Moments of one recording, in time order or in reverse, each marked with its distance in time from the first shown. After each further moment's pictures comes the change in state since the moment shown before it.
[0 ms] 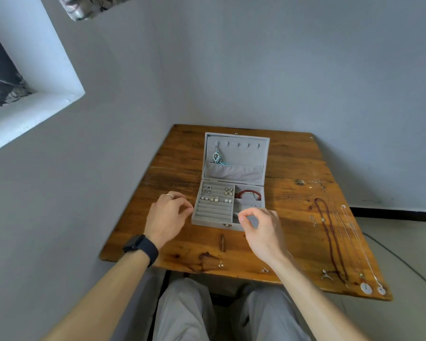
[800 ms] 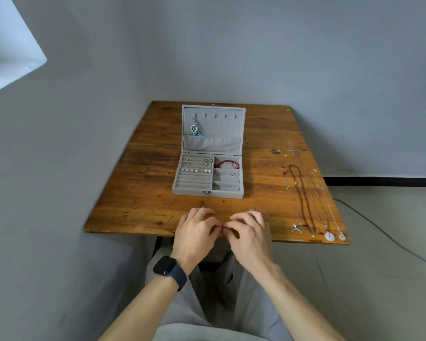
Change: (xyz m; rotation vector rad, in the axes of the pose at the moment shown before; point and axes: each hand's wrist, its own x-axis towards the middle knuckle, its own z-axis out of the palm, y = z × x) left_hand -0.105 0.074 0.083 0.018 -0.001 0.252; right_hand -0.093 0.049 0.013 -0.357 0.078 -0.150
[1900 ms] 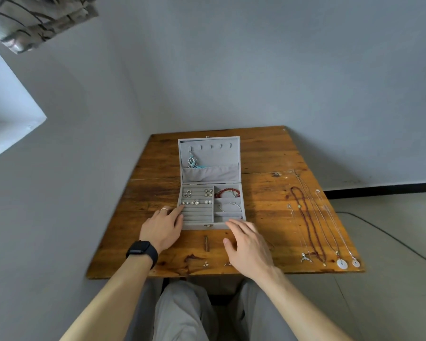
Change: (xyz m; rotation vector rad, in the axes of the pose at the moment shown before) left_hand 0.098 -0.095 -0.046 0.231 -0.228 -0.173; right_hand 0.060 0.001 0.001 0.106 -0.151 -0.019
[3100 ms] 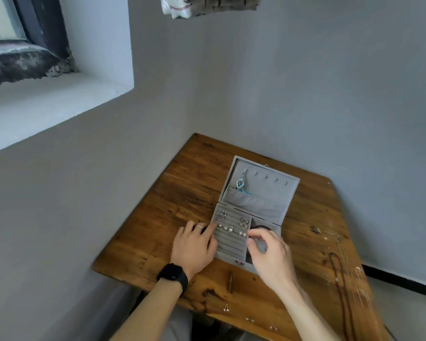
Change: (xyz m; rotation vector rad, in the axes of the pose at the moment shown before) left_hand 0.011 -0.005 0.046 -0.225 0.380 -0.028; right_hand 0.095 -0.043 -0.016 0.079 -0.027 -0.001
